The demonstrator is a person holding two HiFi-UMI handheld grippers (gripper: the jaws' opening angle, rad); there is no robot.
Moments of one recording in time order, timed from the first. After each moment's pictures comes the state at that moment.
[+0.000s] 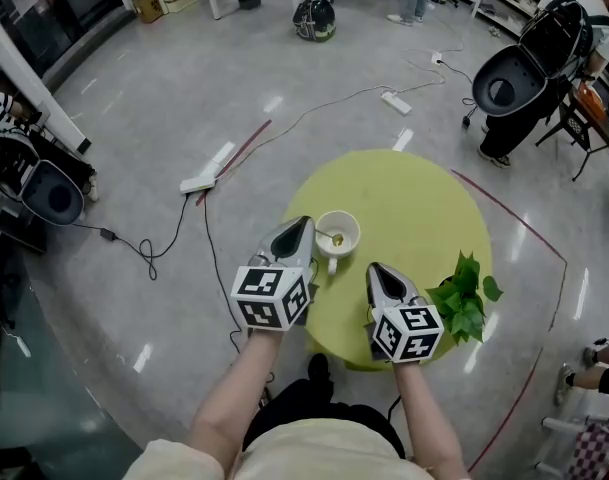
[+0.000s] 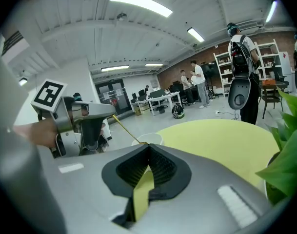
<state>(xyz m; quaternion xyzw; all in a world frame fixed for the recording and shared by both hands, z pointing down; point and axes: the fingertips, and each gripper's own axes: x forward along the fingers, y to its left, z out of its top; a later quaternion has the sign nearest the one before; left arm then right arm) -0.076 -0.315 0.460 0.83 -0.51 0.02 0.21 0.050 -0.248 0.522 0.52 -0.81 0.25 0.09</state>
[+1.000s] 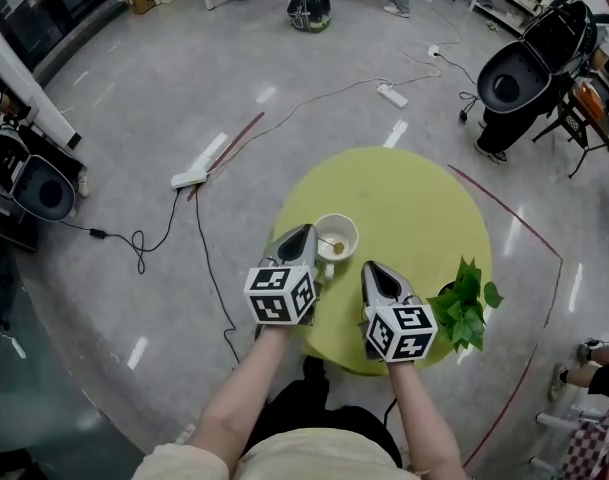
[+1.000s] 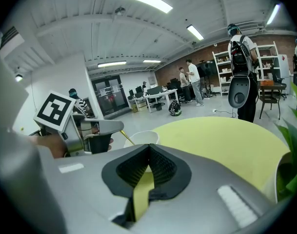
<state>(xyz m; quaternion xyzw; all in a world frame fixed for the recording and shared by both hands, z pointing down) -0.066 -0.336 0.532 0.81 -0.52 0.03 0.28 0.047 -0.268 0.538 0.53 -0.80 0.25 0.12</state>
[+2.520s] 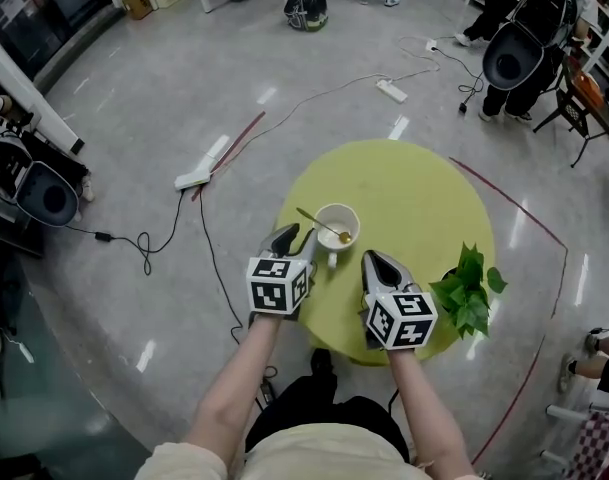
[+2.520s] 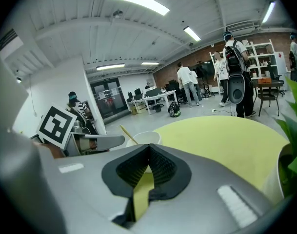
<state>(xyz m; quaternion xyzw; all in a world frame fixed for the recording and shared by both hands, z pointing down) -0.076 -0.319 0.565 0.83 -0.49 0.14 0.25 0.043 -0.263 0.539 0.54 -0.80 0.26 0.10</state>
